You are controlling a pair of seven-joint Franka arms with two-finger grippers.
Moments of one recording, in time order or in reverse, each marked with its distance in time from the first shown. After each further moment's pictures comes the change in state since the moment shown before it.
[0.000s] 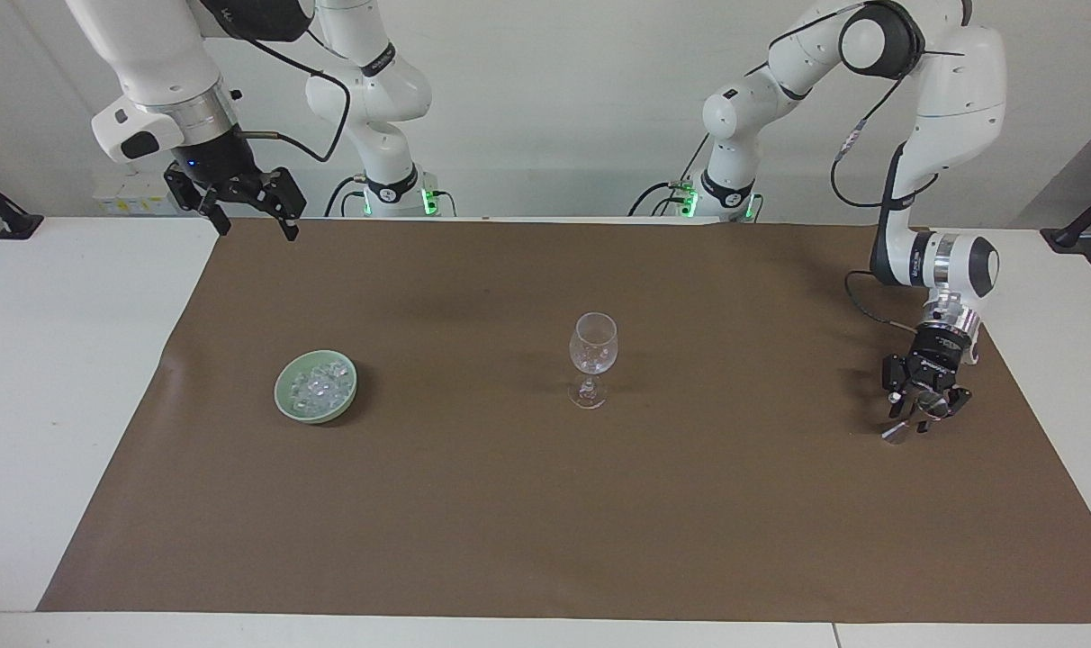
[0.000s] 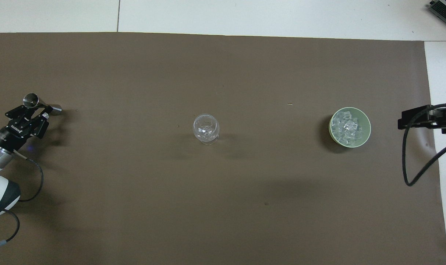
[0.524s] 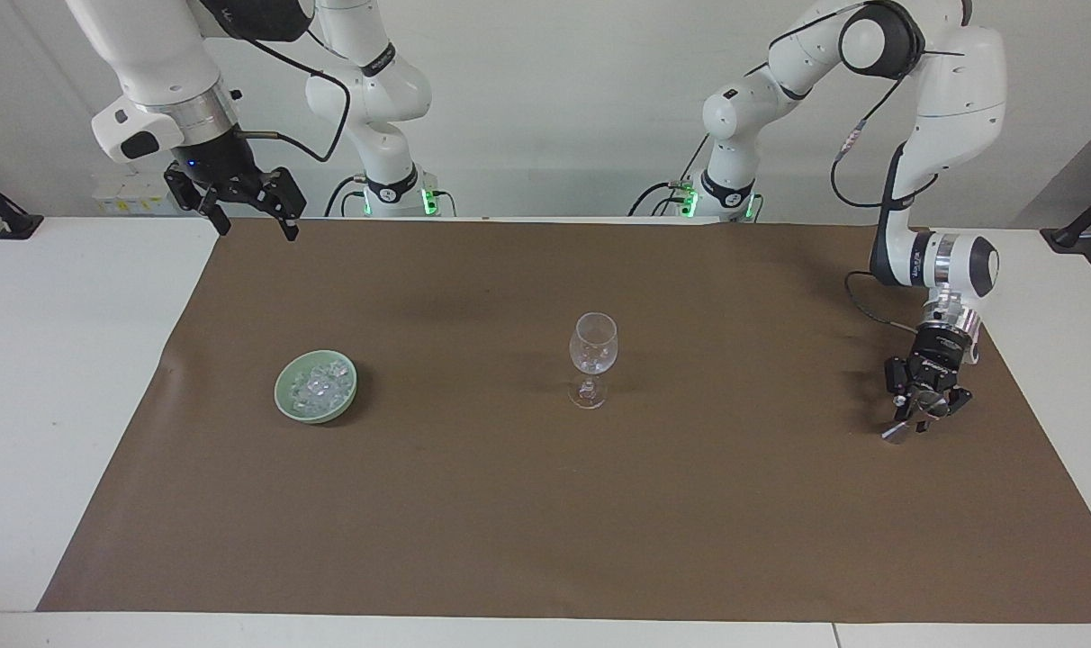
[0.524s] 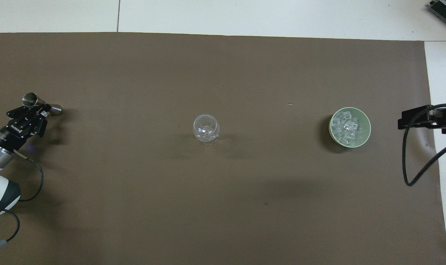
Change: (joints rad) left arm -0.001 0.000 0.000 0.000 -0.005 0.000 0.000; right arm 0.000 0.000 0.000 0.000 0.000 0.000 0.000
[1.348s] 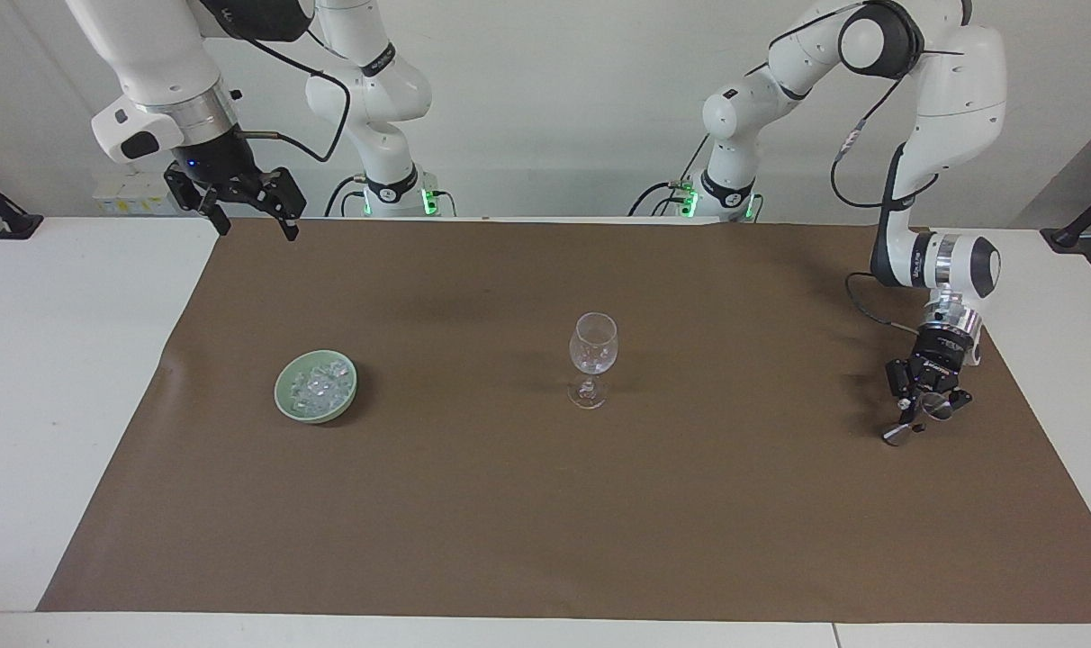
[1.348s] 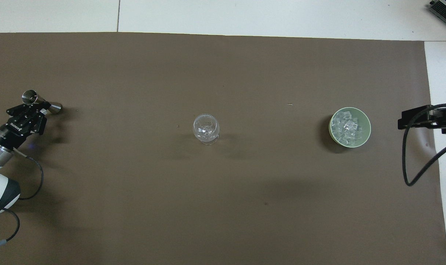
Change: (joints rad) left arm -0.005 -0.005 -0.008 0.014 0.000 -0.001 0.003; right arm 0.000 0.000 0.000 0.000 0.000 0.000 0.000
